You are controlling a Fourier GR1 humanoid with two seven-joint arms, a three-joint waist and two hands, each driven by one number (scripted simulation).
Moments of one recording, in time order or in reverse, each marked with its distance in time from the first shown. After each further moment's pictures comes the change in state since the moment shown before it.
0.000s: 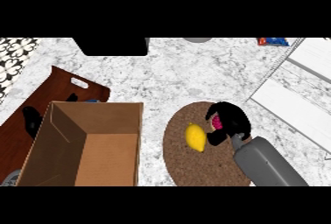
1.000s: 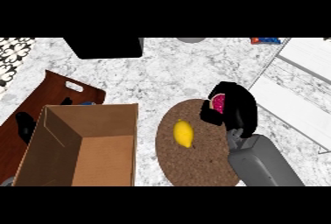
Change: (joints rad) left arm 0.046 -0.012 0.037 -0.031 -0.019 0.001 0.006; right arm -0.015 0.105 -0.101 -0.312 0.276 -0.231 0.348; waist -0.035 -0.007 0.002
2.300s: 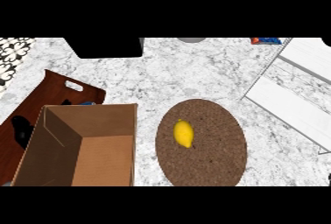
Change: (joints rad) left arm 0.032 -0.009 0.012 -0.042 -0.005 -0.026 0.011; right arm -0.430 -0.145 -0.514 -0.379 0.238 0.453 0.110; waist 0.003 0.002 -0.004
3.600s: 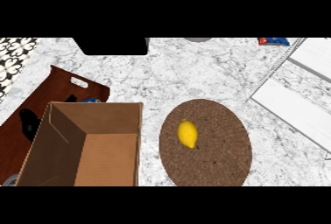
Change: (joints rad) left arm -0.052 -0.029 0.010 0.031 -0.030 -0.025 0.008; right arm -0.034 -0.272 -0.302 0.427 -0.131 0.133 -0.265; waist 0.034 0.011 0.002
